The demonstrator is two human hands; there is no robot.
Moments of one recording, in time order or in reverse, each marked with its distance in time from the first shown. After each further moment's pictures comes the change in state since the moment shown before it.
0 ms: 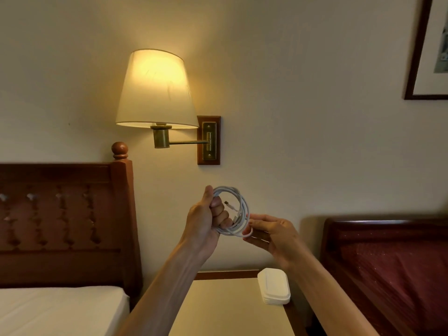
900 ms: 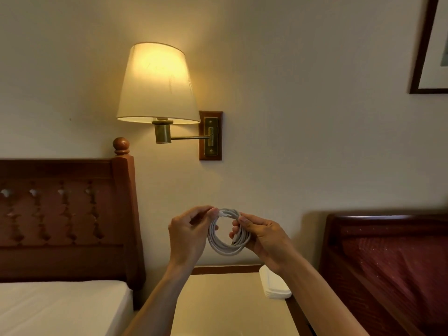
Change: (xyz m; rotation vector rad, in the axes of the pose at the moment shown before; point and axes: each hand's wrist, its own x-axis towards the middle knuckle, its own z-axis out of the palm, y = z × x) left_hand -0.003 -0.026 -0.055 0.741 0.164 0.532; right_hand 0.007 0.020 0.018 0.130 -0.160 -0.024
